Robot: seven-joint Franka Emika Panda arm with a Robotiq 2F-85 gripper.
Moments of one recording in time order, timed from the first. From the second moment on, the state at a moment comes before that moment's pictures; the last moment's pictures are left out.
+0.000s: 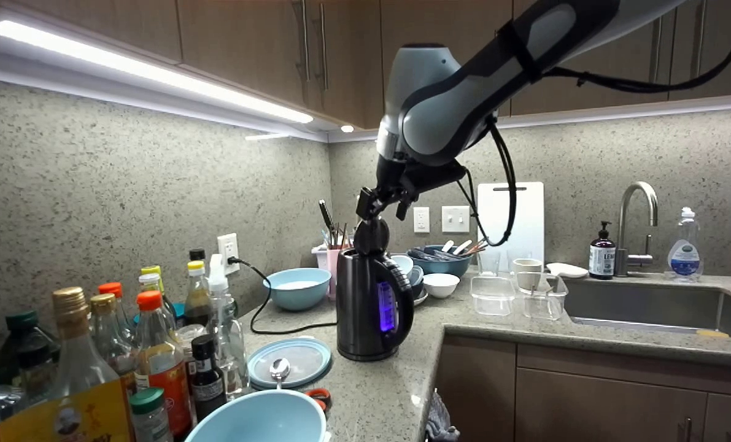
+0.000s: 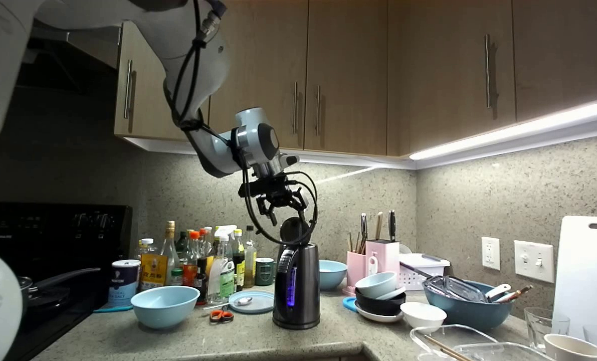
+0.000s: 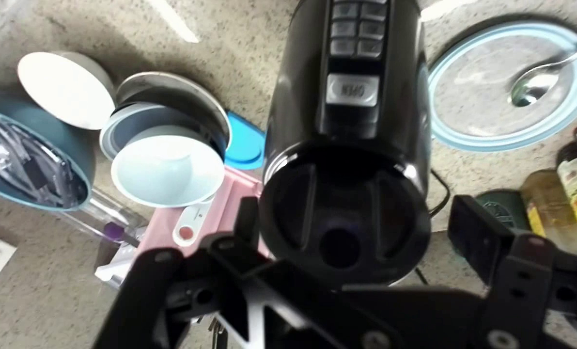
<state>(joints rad) 0.05 0.11 0.04 -1.93 -0.35 2.53 0.28</state>
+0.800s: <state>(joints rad) 0.06 0.16 -0.01 -1.89 -0.38 2.52 0.32</state>
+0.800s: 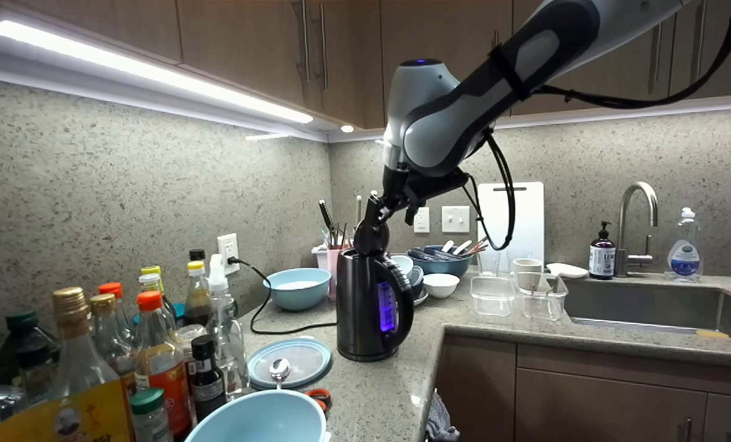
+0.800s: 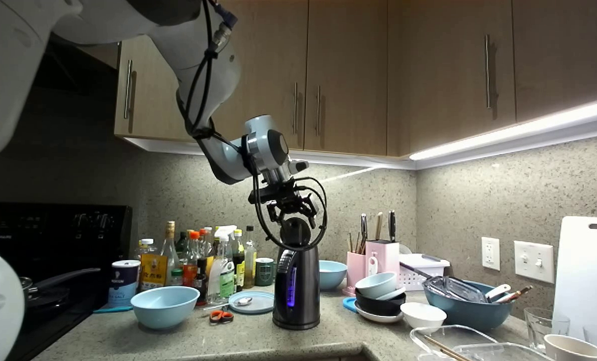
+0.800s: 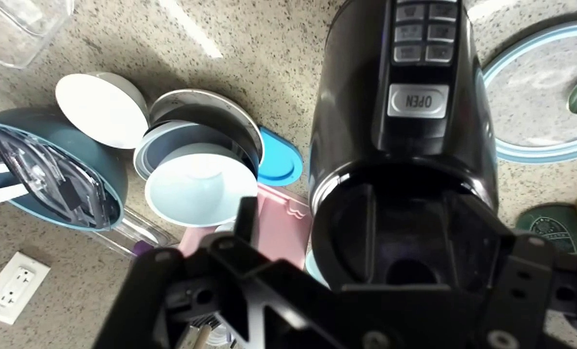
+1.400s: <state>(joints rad) 0.07 0.26 -0.05 -1.85 -0.38 2.69 0.33</state>
